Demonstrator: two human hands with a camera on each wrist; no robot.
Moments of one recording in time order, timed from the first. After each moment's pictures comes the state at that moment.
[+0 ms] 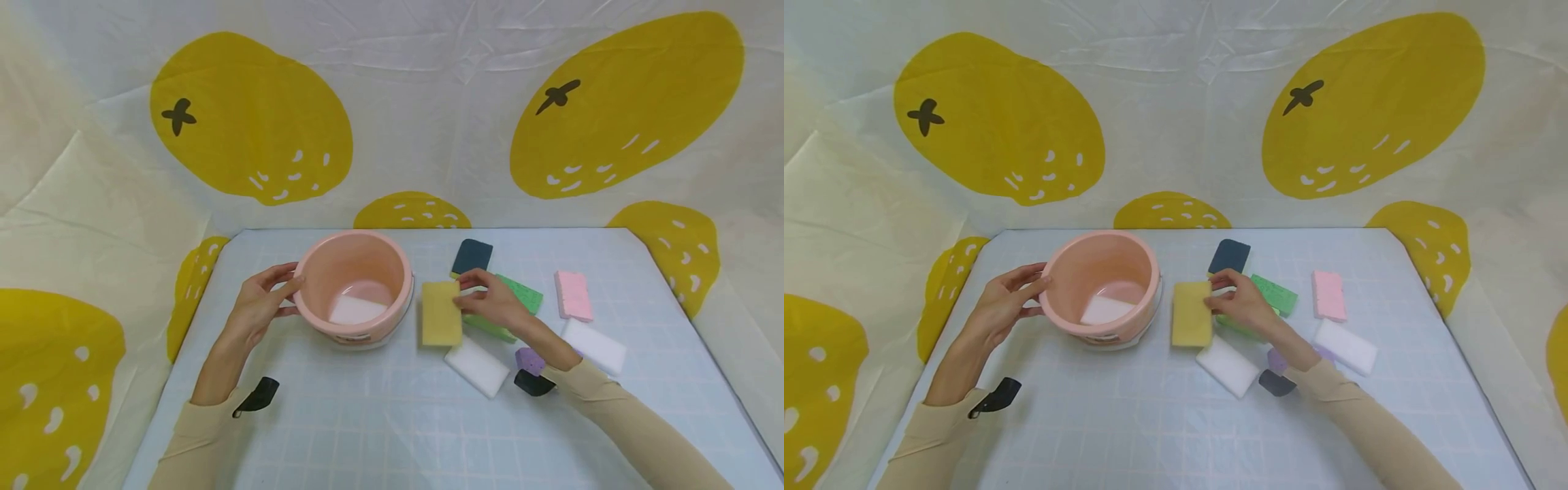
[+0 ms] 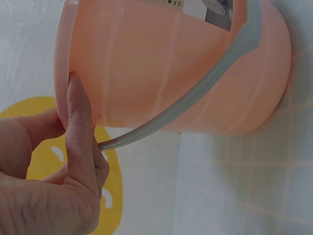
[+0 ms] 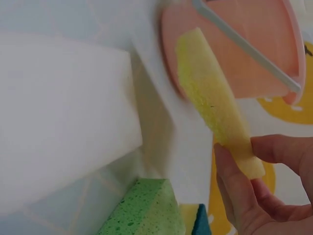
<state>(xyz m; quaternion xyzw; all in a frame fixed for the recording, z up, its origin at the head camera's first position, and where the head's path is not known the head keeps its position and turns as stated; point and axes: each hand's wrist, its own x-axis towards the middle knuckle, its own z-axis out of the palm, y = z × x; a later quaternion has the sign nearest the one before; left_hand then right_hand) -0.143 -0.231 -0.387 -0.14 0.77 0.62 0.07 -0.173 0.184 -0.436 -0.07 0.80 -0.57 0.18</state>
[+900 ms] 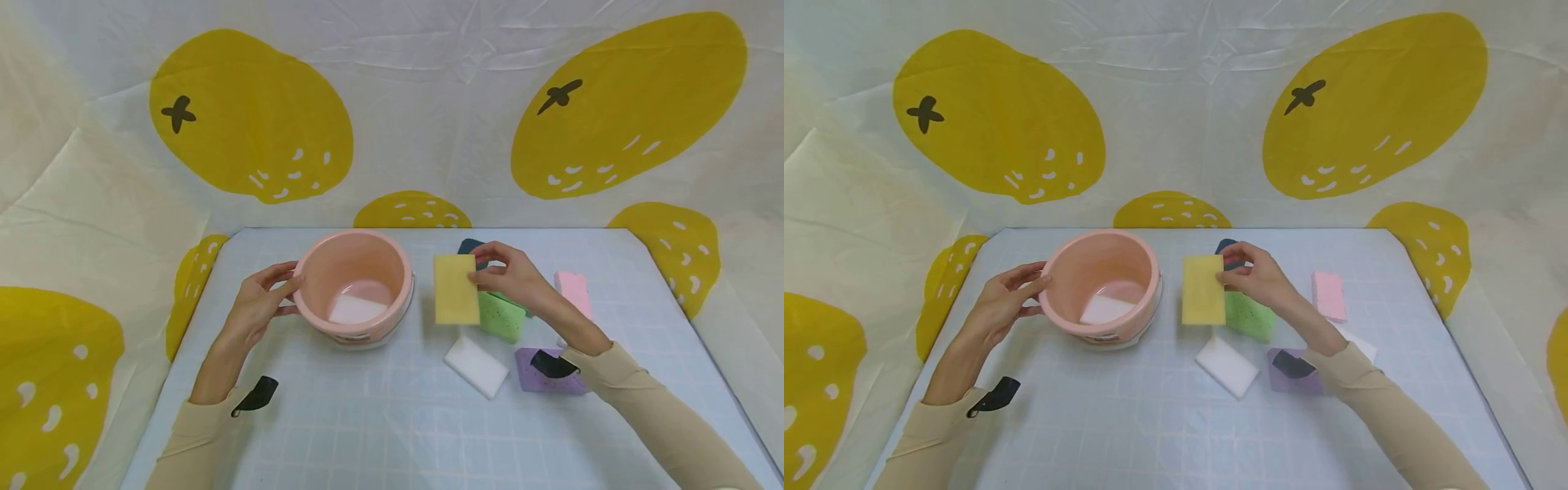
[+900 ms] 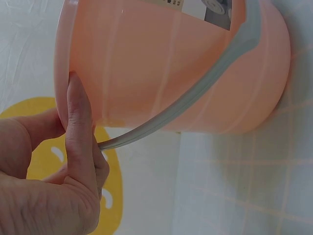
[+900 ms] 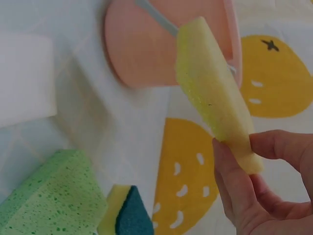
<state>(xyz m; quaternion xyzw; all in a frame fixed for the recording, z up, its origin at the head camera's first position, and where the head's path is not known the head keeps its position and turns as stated) -0.143 -0.232 -0.387 -0.13 0.77 0.63 0.07 -0.186 0.203 -0.383 -0.08 0.78 -0.59 0.16</state>
